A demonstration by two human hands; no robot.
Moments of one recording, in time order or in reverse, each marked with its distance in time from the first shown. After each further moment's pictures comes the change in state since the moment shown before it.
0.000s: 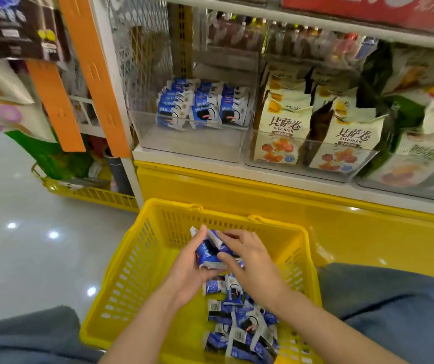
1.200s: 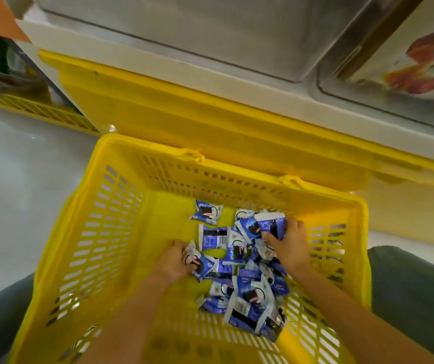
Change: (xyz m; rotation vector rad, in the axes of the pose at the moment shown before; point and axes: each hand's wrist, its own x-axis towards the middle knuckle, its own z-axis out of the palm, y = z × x) left_hand 0.134 -0.131 -0.170 1.346 0.185 -0.451; right_hand 0.005 0.185 0.115 -0.064 -0.222 0.942
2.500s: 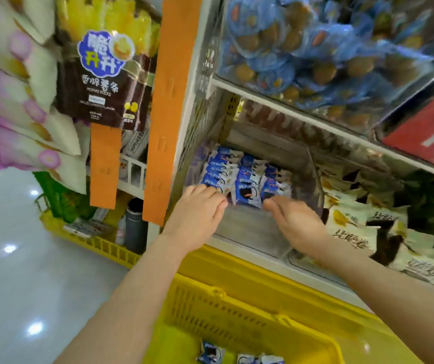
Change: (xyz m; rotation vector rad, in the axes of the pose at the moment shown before) left_hand -0.198 0.175 -0.306 0.407 1.108 0.902; right_hand -0.077 -0.280 -0.257 -0.301 0.340 -0.741
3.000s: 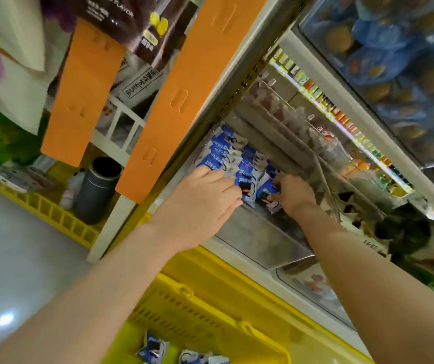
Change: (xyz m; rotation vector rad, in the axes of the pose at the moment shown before) left_hand 0.003 -0.020 0.018 -0.127 0.182 0.160; right_hand 0.117 0.032 0.013 -0.545 -0.035 0.156
